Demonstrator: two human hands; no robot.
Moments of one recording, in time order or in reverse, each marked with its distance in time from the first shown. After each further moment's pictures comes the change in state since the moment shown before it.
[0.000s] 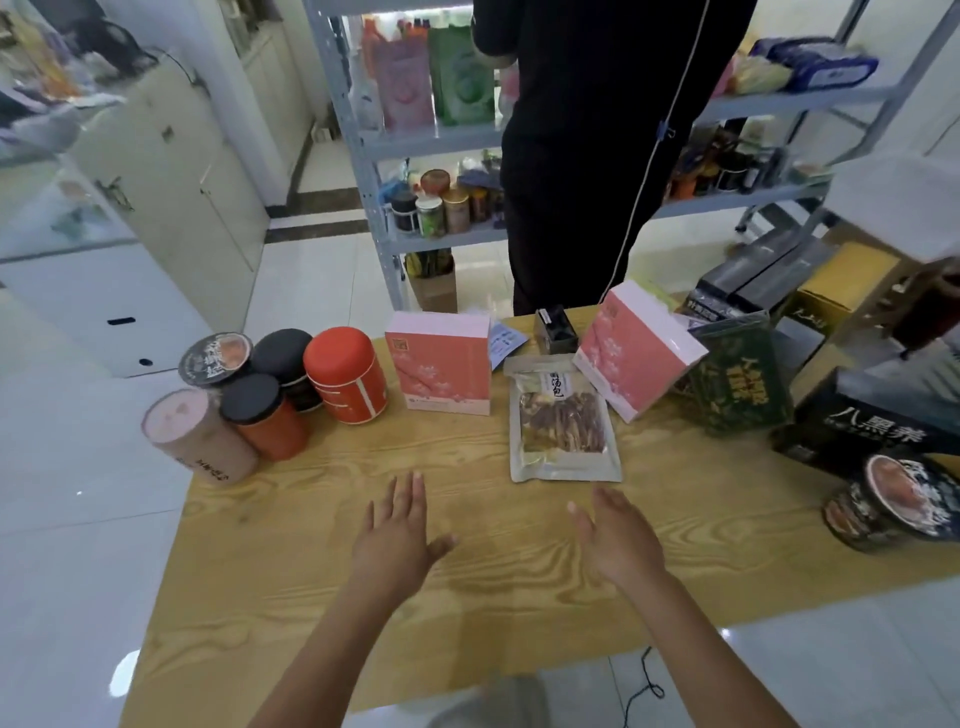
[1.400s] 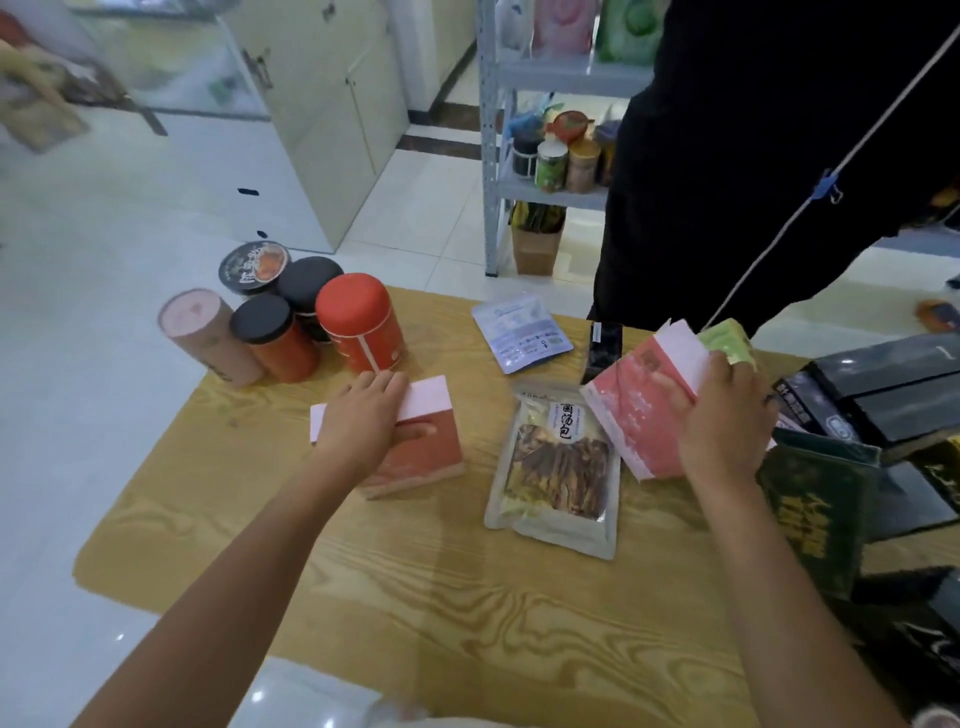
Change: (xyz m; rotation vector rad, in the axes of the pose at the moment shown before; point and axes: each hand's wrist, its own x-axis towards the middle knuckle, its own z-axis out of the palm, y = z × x) left_hand 0.102 0.021 -0.066 -0.107 0.485 -0.143; right_hand 0.197 0.034 -0.175 -0.175 0.578 -0.247
